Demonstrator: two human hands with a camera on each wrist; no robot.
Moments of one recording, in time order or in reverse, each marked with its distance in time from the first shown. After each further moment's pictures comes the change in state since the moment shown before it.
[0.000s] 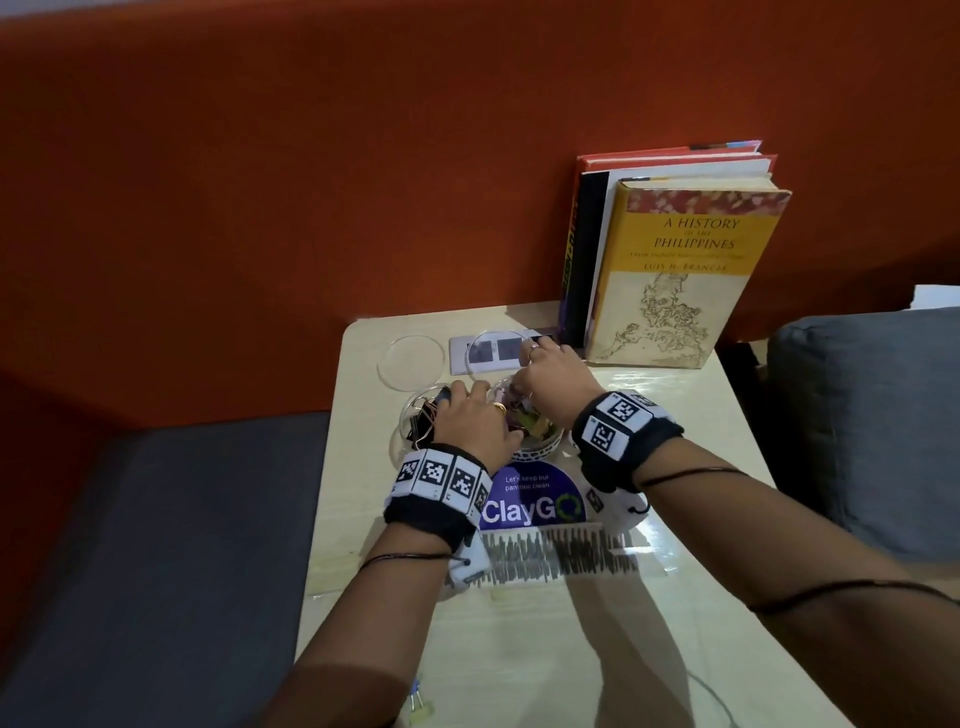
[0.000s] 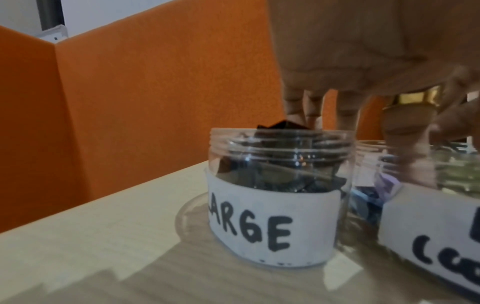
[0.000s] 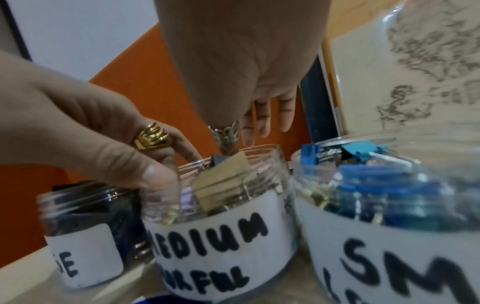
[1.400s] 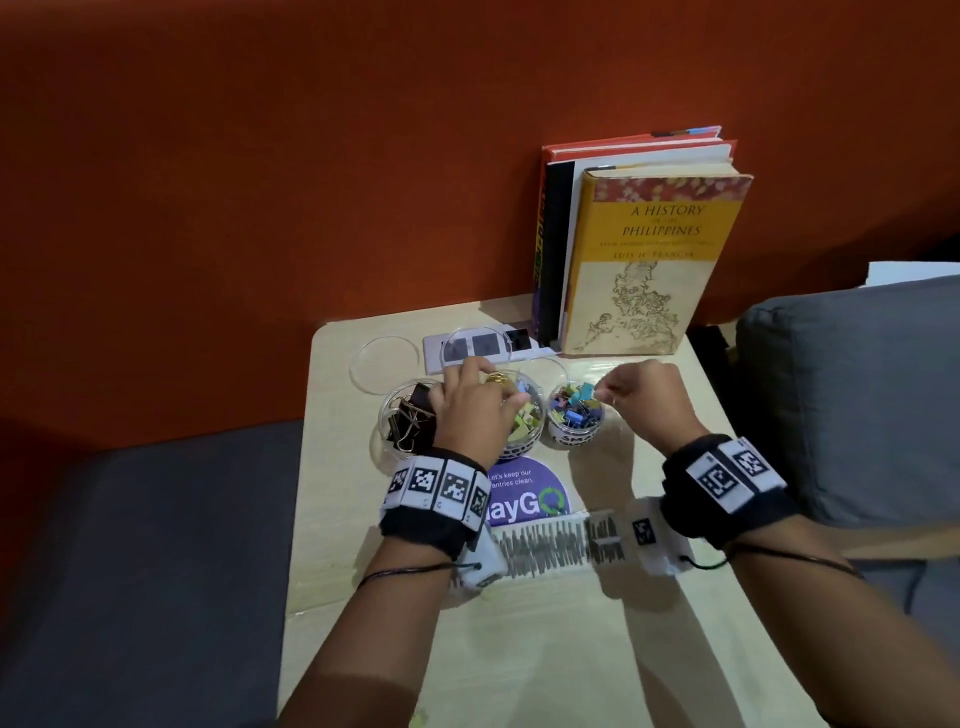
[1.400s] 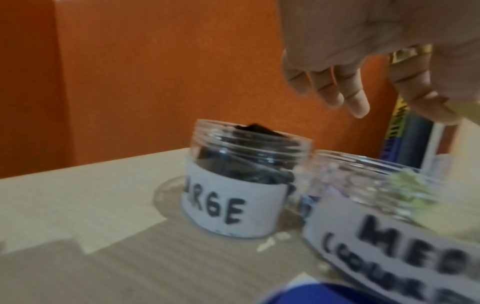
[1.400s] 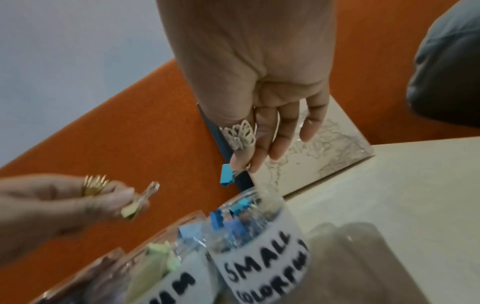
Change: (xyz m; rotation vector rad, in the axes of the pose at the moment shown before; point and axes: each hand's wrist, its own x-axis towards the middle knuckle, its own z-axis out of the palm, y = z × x) left_hand 0.004 0.020 -0.005 -0.428 0.259 0.029; right_hand -0.085 0.065 0.012 0.639 0.244 0.514
